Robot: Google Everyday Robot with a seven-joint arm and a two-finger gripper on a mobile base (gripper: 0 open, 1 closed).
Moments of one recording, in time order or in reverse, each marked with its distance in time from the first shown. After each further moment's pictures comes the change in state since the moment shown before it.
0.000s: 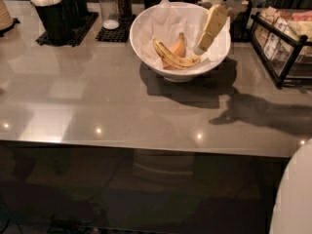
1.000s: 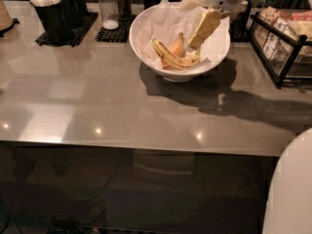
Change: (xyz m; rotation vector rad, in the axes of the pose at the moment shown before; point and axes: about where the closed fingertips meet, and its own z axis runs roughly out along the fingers) arm 0.006 -0.004 0.009 -0.005 -0.005 0.013
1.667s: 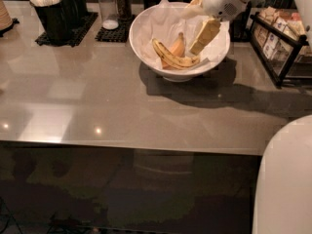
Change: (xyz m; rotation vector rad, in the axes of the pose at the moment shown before) arm 0.025 -0.010 0.021 -0.014 -0.034 0.036
